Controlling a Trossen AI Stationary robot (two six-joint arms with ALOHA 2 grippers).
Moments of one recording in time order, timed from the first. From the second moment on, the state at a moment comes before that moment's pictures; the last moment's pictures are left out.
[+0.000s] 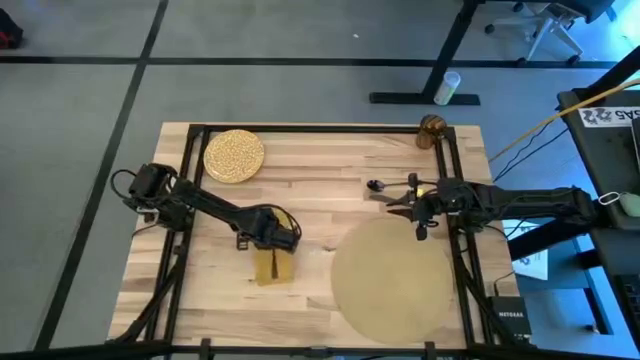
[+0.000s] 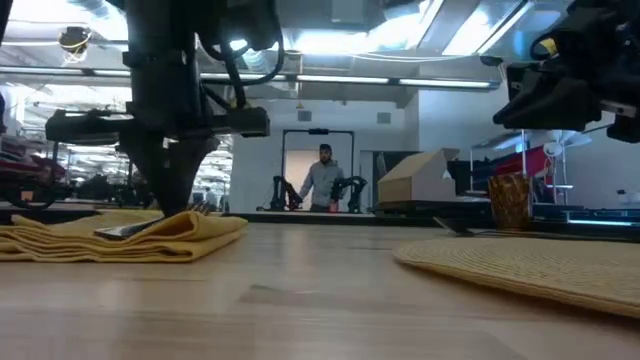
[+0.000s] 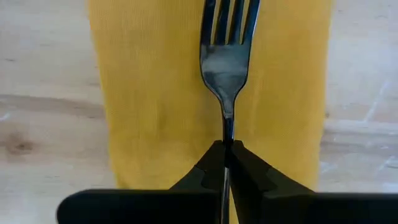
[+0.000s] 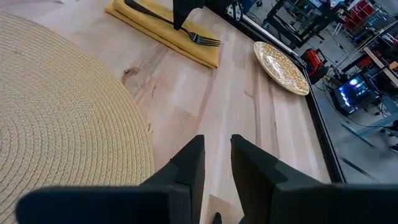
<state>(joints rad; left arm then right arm) -0.25 1.75 1.09 -0.80 -0.17 -1.90 -0.05 0.46 0.23 -0.18 -0.06 -0.58</state>
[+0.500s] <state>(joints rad) -0.25 1.75 1.09 -0.81 -0.16 -1.90 -0.05 0.46 0.23 -0.18 -0.06 -0.58</state>
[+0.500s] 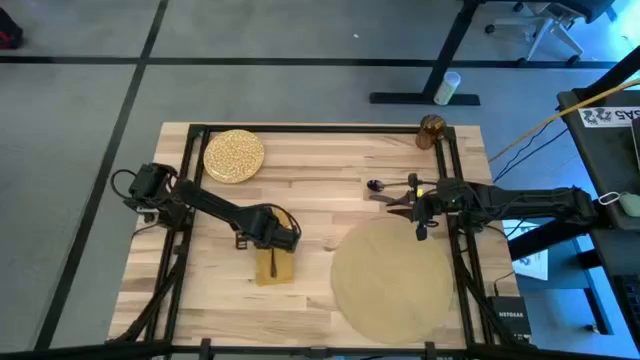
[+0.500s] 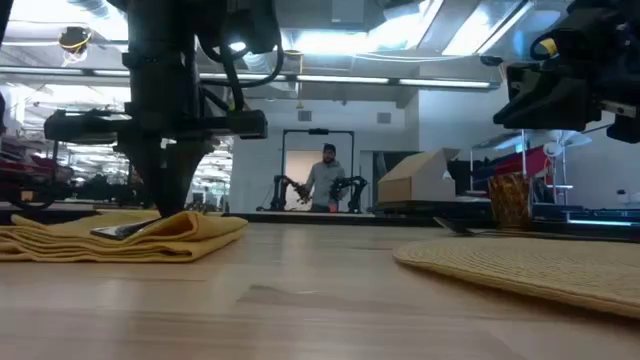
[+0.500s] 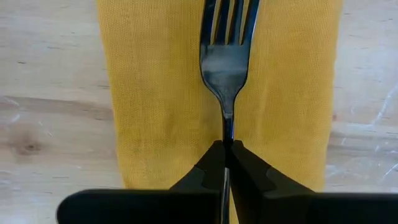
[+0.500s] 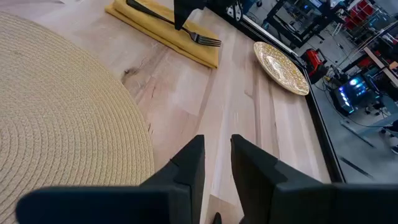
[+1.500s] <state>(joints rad) -0.25 1.75 1.09 -0.79 -0.16 -1.76 -0.05 0.46 0.23 -0.18 -0.06 -0.58</state>
